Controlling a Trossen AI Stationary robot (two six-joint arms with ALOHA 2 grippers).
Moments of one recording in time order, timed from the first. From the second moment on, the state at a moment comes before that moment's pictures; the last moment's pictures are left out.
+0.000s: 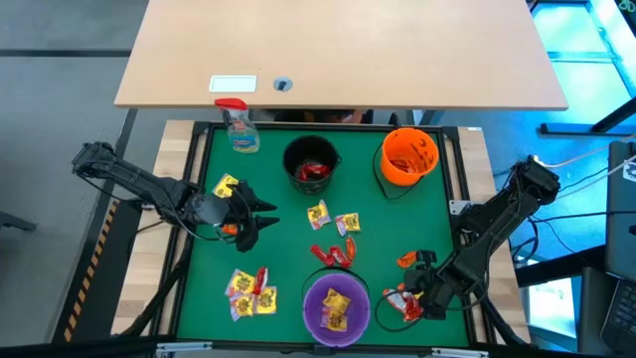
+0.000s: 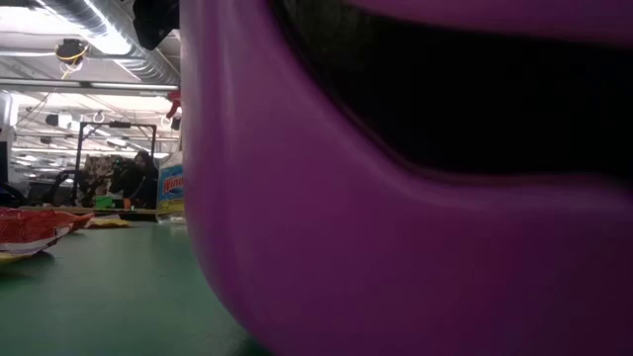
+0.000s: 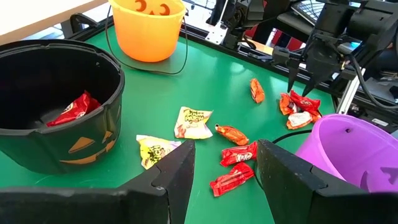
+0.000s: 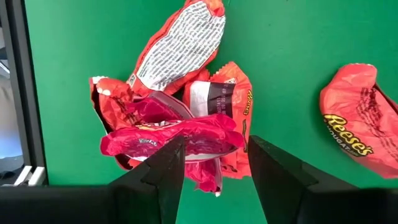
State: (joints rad) left arm -0.37 0.99 0.78 -0.28 -0.51 -0.55; right arm 0.90 1.45 0.86 -0.73 0.03 0.89
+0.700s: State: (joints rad) left arm -0.37 0.99 0.78 -0.28 -0.51 -0.55; right arm 0.90 1.45 0.86 -0.73 0.03 0.87
